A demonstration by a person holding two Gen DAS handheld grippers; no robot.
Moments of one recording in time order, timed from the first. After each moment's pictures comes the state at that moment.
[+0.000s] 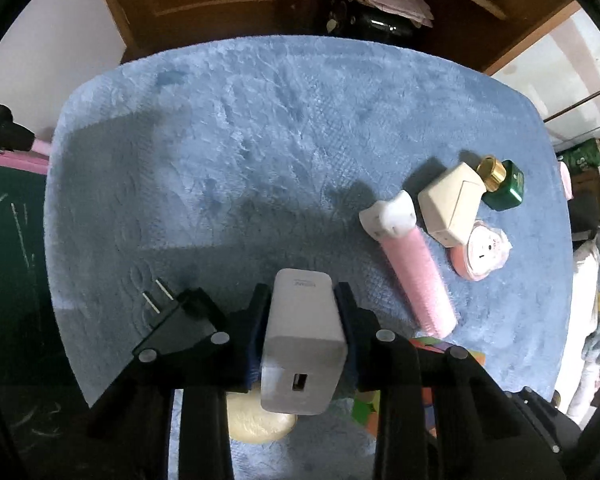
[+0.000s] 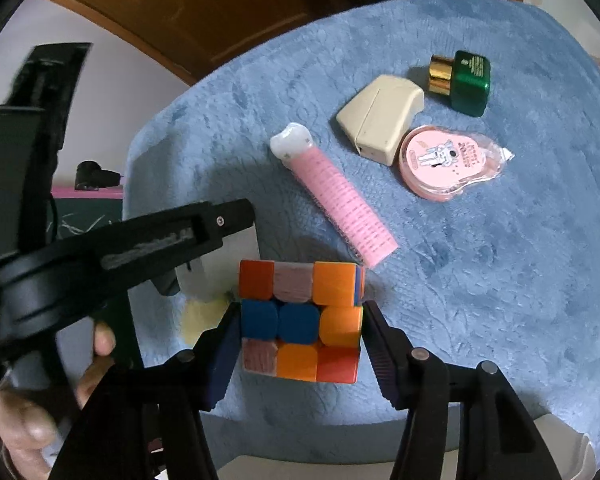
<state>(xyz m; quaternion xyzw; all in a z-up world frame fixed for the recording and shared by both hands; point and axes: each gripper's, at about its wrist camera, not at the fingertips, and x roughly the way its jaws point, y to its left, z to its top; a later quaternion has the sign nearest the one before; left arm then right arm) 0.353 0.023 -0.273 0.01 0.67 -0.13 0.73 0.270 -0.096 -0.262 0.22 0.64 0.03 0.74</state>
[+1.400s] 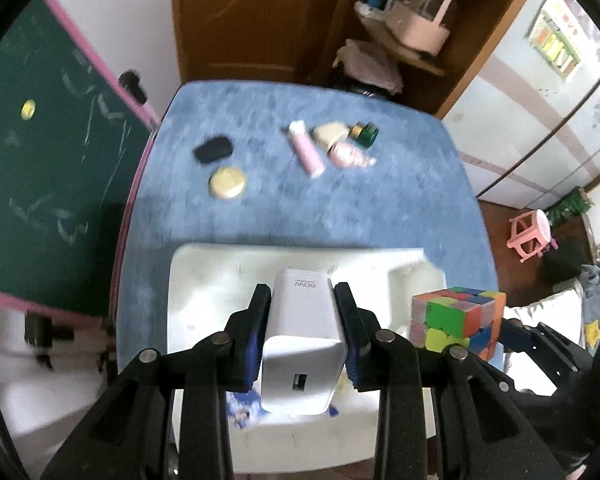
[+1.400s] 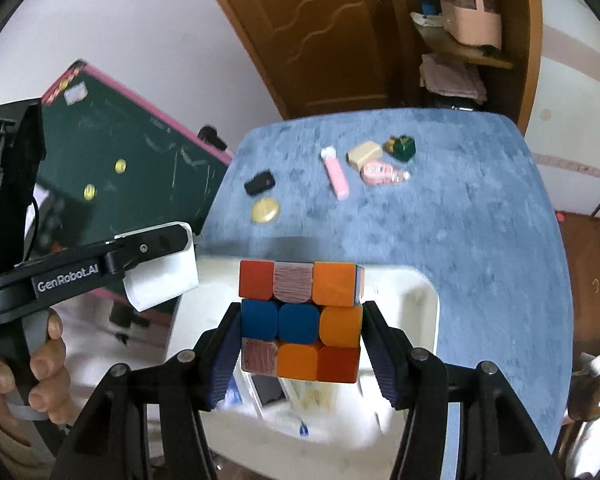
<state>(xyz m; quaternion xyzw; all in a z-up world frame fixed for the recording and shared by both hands) 0.059 0.005 -0.107 -0.07 0.56 -0.07 0.82 0.032 -0.178 -0.103 0.09 0.52 0.16 0.83</state>
